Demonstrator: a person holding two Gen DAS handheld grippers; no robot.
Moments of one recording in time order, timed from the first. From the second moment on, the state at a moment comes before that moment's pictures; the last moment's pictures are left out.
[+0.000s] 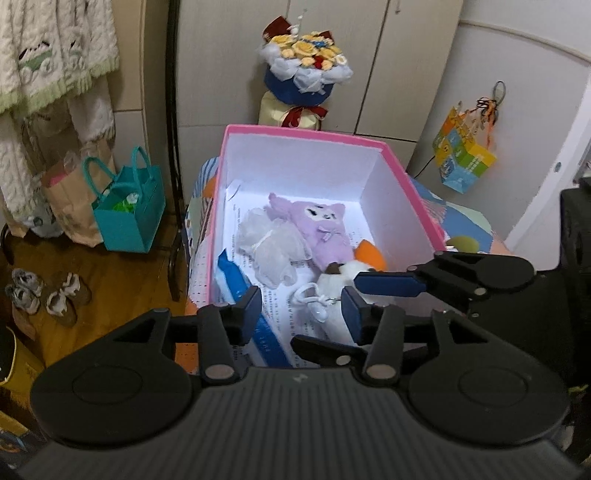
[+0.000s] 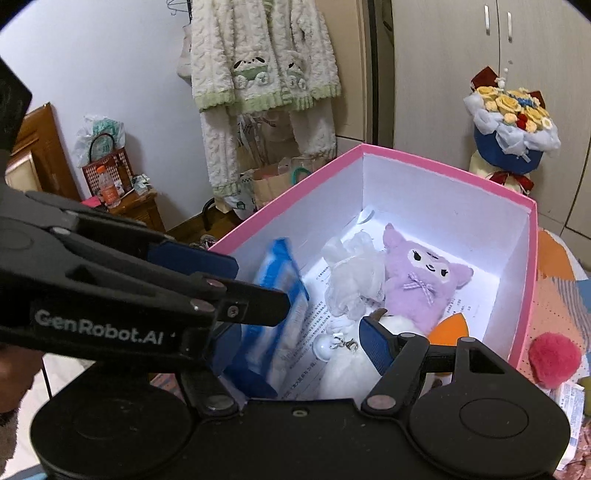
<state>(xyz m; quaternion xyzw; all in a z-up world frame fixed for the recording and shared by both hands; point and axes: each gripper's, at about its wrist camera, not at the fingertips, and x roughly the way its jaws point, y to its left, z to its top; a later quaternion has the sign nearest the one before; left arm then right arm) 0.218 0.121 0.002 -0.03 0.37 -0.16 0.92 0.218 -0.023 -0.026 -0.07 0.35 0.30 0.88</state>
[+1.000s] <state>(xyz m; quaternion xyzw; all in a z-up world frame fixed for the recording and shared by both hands) 0.111 0.075 0.059 0.01 0.28 -0.23 0.93 0.107 -0.117 0.022 -0.13 0.28 0.25 0.92</state>
